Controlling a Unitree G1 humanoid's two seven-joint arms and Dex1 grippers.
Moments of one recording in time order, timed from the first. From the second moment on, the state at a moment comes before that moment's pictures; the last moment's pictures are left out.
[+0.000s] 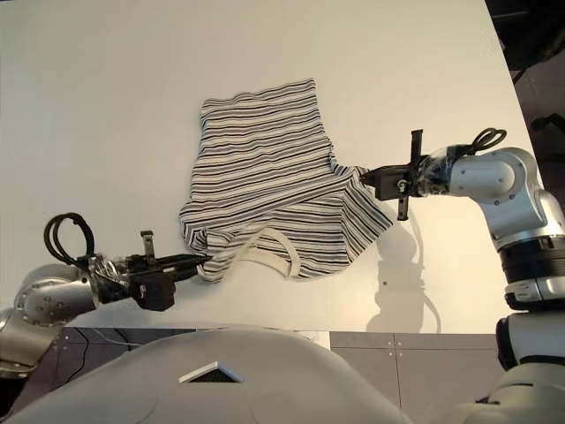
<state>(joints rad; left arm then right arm) 0.52 0.87 -0.17 -0.52 0.22 -0.36 -0.79 -0.24 -0.96 0.28 0.26 -0.11 -0.57 0.99</state>
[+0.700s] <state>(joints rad) 0.64 0.77 -0.13 -0.49 0.41 -0.40 -0.60 0.40 -0.97 0.05 0.16 -0.28 -1.05 0.70</state>
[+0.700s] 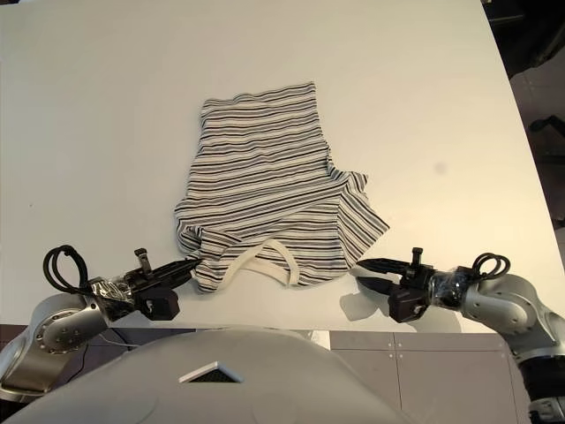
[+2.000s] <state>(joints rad) 0.50 0.77 0.01 -0.50 0.17 -0.35 -0.60 0.23 -0.89 0.10 -0.10 0.00 -0.55 0.67</state>
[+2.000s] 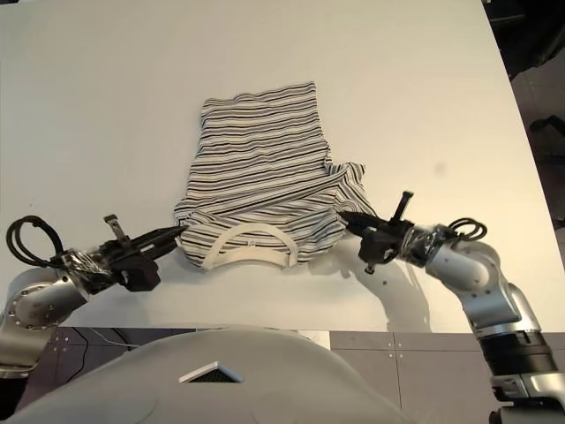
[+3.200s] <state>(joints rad) -1.49 0.50 -0.12 1.35 0.25 -0.29 -0.76 -1.58 -0.42 0.06 1.36 -0.13 -0.04 0.44</state>
